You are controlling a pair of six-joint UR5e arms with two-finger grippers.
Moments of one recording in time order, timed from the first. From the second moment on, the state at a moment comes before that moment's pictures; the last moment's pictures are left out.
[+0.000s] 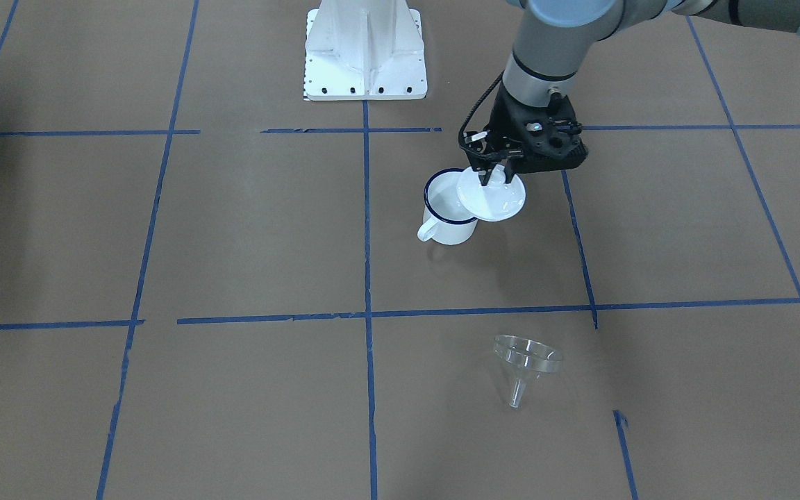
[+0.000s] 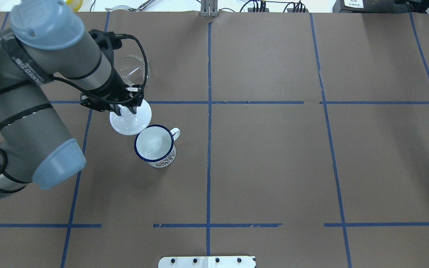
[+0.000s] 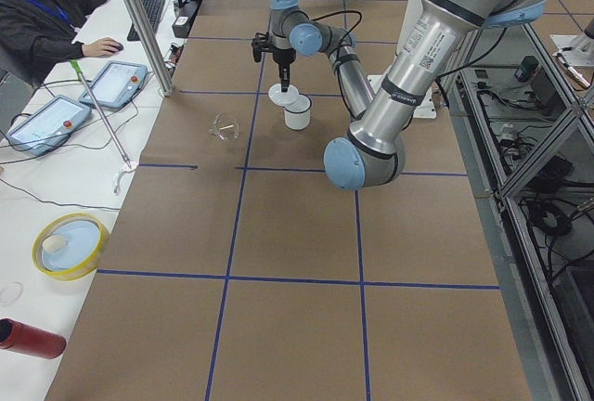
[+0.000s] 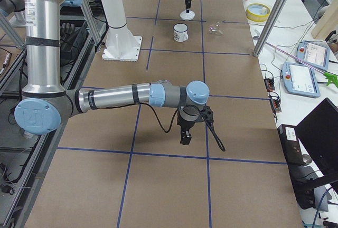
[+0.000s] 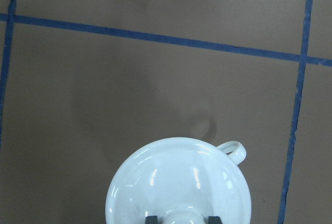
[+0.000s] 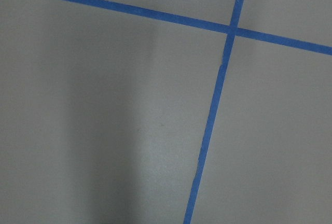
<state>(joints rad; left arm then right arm) -0.78 -2.15 -1.98 -1.31 -2.05 -1.12 1.44 -1.62 1.78 -1.79 2.31 -0.13</state>
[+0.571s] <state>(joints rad) -0.81 -2.02 -1.94 -1.42 -2.04 -1.03 1.44 -1.62 1.78 -1.79 2.31 -0.13</state>
